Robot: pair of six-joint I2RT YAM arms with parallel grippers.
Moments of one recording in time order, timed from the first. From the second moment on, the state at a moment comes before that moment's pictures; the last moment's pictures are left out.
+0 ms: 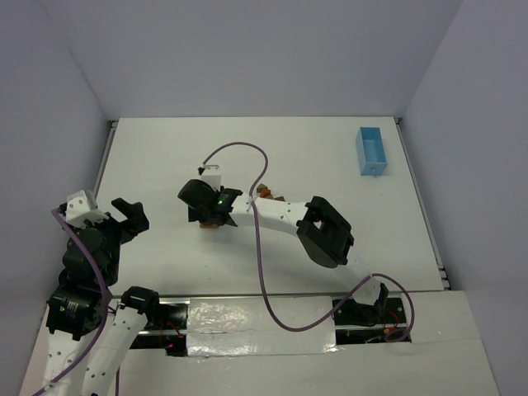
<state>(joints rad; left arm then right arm) -0.21 0.31 0.84 -0.72 -0.45 -0.40 1.09 2.19 1.79 -0.46 0.42 0.86</state>
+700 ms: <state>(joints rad) -0.21 0.31 0.84 -0.72 -0.44 -0.40 1.05 2.29 1.87 -0.50 0.44 0.84</state>
